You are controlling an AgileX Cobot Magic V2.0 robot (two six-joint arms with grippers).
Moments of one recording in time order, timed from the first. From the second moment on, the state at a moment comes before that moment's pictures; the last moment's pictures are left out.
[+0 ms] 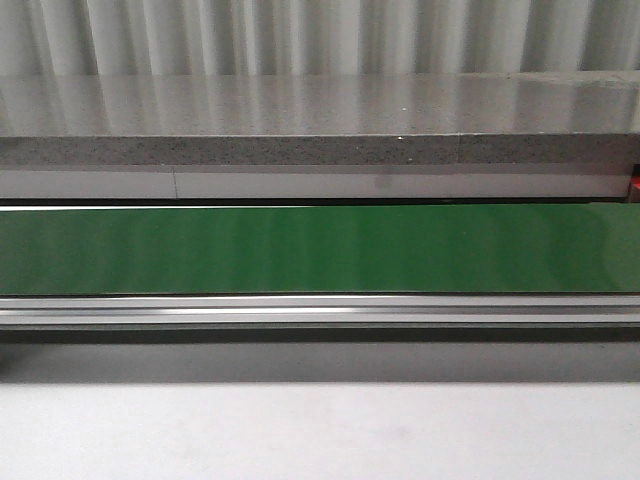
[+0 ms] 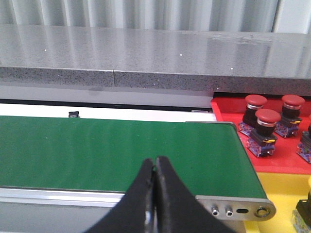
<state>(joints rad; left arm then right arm) -0.10 0.08 -0.07 -0.04 0.19 0.05 0.00 -0.01 0.03 -0.02 0.10 0.06</state>
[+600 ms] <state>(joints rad) -0.10 0.00 0.00 -0.04 0.13 0.04 0.00 -0.01 0.03 -0.02 0.10 0.06</state>
